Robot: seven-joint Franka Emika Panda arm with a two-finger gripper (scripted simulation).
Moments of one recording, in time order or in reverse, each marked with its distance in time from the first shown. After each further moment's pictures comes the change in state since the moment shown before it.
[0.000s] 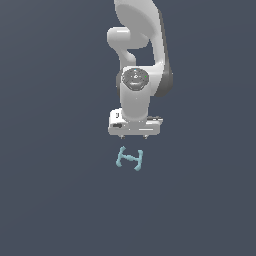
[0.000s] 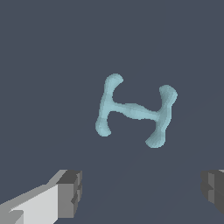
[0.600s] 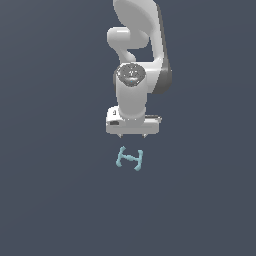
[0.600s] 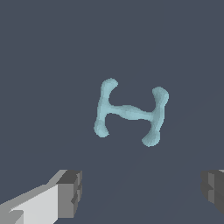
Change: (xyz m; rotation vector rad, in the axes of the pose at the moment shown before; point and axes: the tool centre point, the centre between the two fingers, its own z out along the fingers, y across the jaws) arm 0.002 0.006 -0.013 0.017 0.007 0.042
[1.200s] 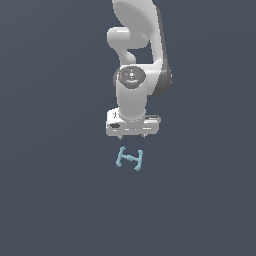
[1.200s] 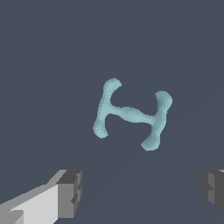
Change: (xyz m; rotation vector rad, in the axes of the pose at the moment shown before) arm 0.003 0.001 0.005 -0.006 0.001 -0.077
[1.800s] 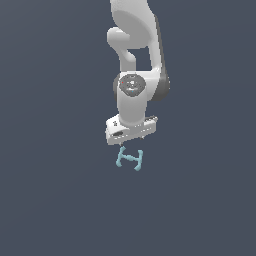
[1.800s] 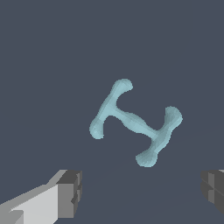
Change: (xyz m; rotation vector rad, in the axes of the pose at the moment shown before) arm 0.009 0.005 0.018 -0.020 0.004 -0.274
